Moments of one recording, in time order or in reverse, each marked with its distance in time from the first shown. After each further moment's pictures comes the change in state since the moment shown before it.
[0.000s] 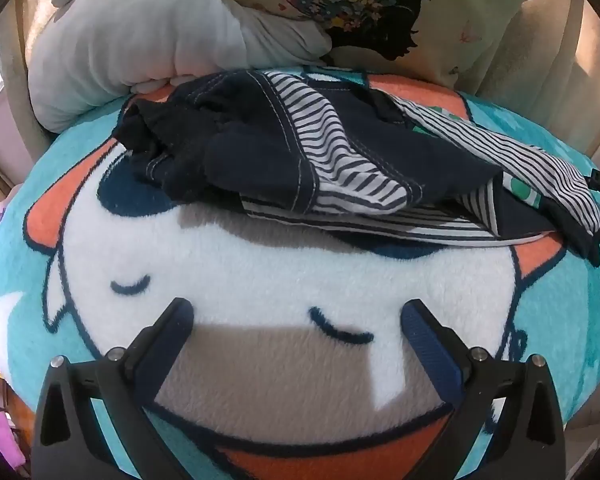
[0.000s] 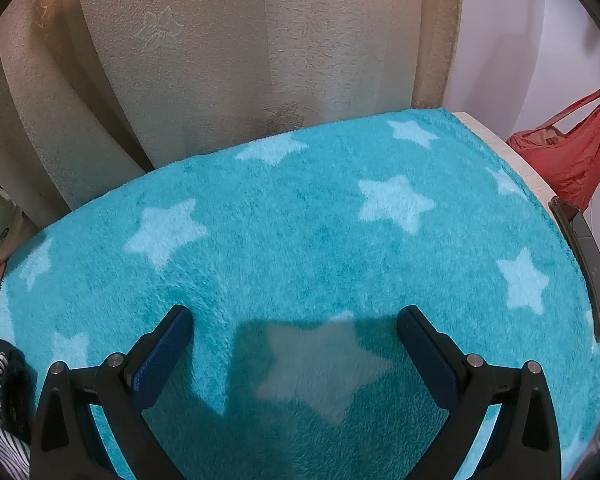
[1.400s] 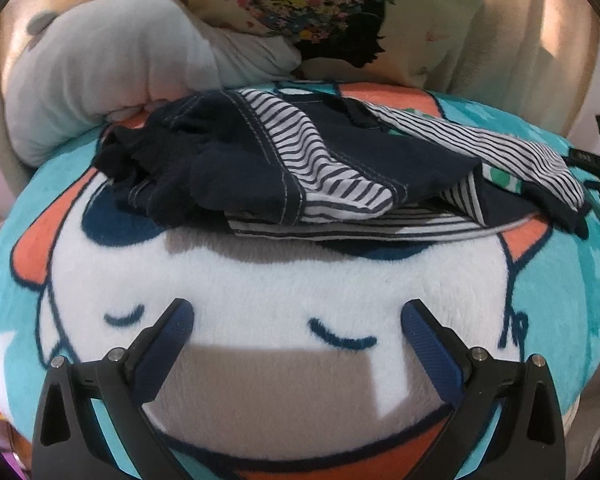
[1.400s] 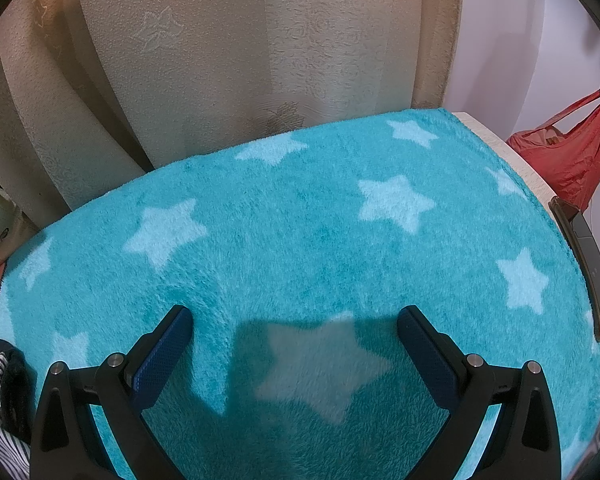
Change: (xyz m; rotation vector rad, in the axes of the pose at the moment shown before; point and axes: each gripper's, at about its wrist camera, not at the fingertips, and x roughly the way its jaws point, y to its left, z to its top) left arm -0.003 0.003 -0.001 0.101 -0.065 -0.082; right arm 0.000 0.000 0.000 0.000 -0.001 0.000
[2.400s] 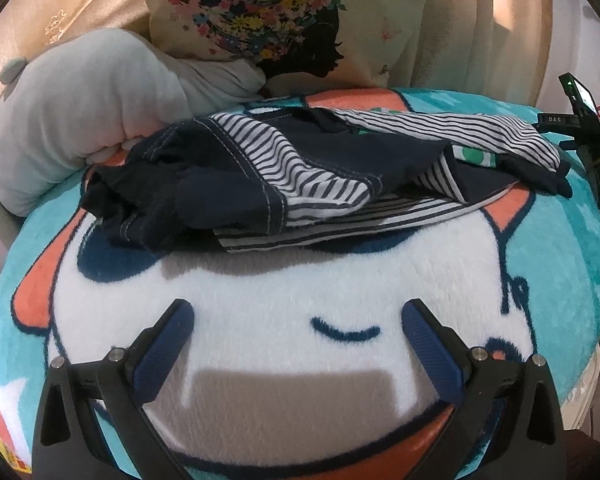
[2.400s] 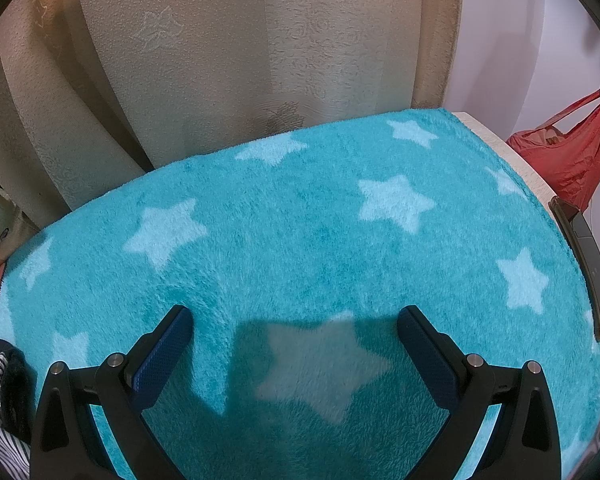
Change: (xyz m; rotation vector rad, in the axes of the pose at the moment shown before) left arm -0.007 -0.007 -0.013 0.117 -0.072 -0.026; right arm 0.000 0.000 0.000 0.000 0.000 0.000
